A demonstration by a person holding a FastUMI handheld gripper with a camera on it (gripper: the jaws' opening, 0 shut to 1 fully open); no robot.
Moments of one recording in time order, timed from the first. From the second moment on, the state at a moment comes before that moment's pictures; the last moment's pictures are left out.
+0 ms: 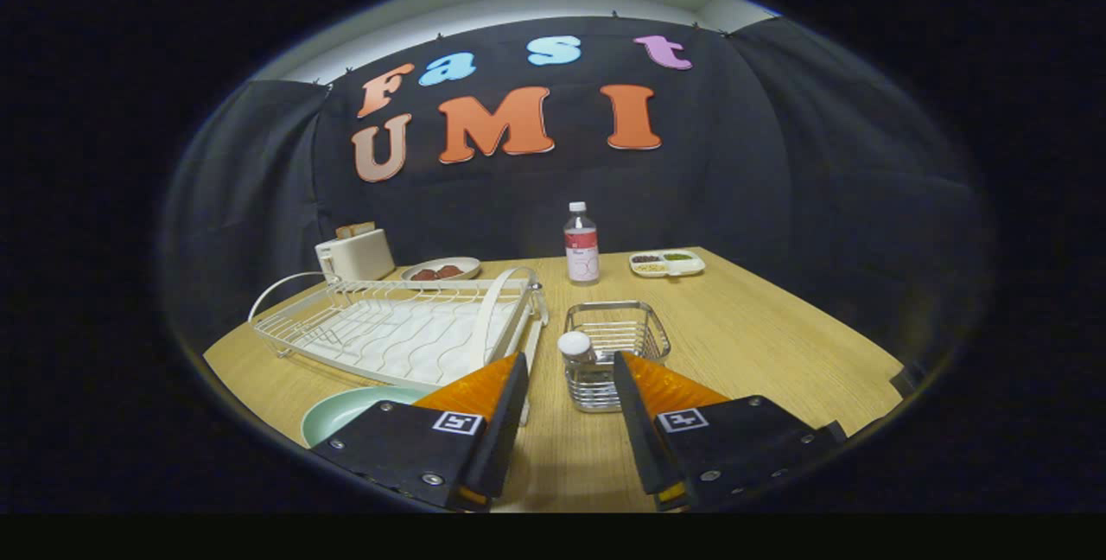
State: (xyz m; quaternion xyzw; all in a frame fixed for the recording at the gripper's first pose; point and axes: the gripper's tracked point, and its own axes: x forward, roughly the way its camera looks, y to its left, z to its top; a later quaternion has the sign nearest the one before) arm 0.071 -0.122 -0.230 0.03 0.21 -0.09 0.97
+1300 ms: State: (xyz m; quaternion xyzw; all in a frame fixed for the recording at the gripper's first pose) arm 0.074 -0.134 -0.136 0.01 0.12 -0.13 0.99
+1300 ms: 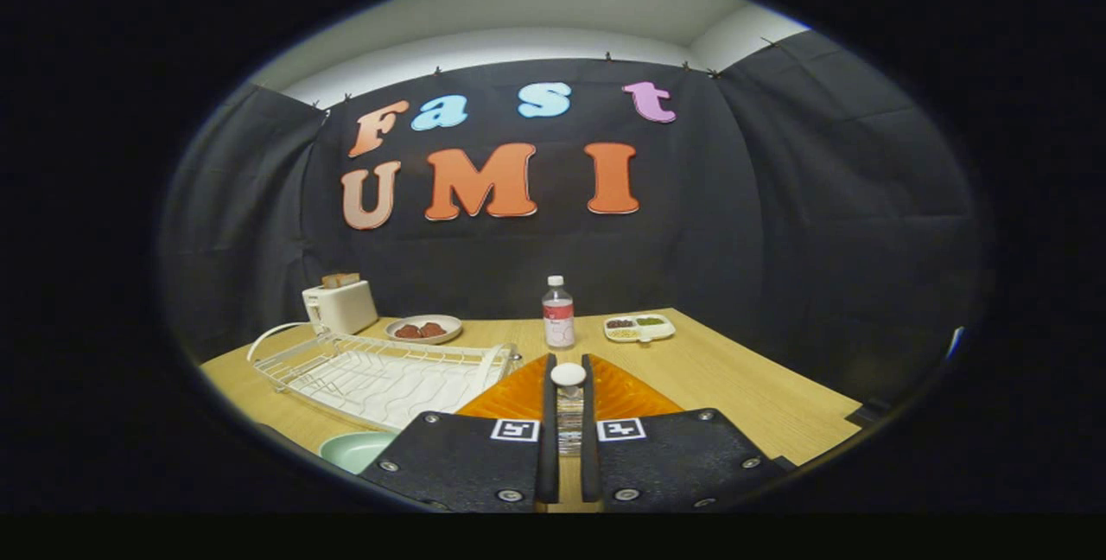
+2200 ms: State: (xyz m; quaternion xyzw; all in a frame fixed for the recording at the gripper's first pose) arm 0.034 -0.058 -0.089 0.03 0.09 0.01 1.00
